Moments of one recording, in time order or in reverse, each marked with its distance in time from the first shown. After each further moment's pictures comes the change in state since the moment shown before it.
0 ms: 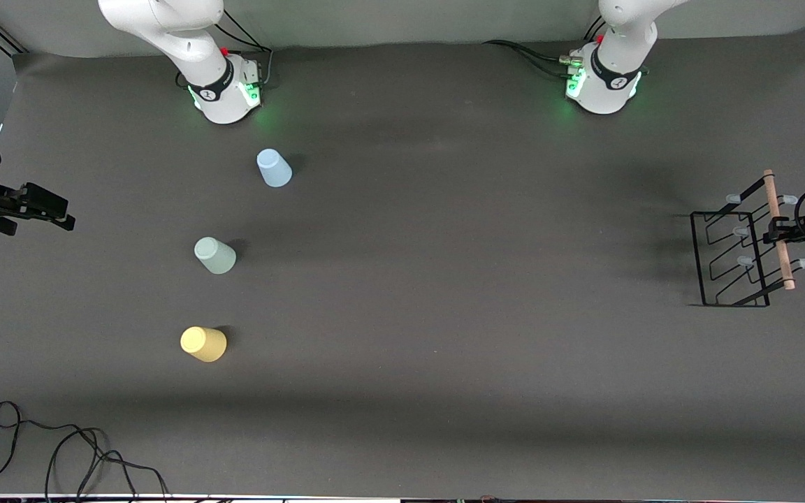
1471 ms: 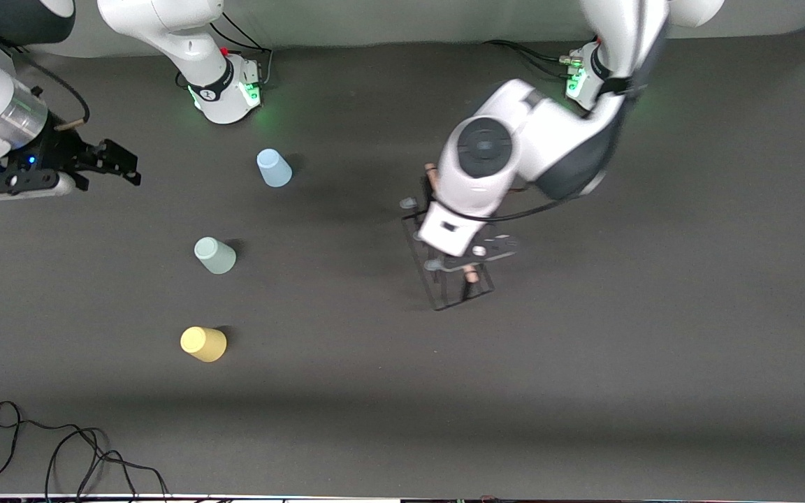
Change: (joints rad) left arm -1.048 0.358 -0.014 0.545 -0.056 -0.076 -1.449; right arm 0.117 -0.306 0.007 -0.426 0.000 0.074 0.119
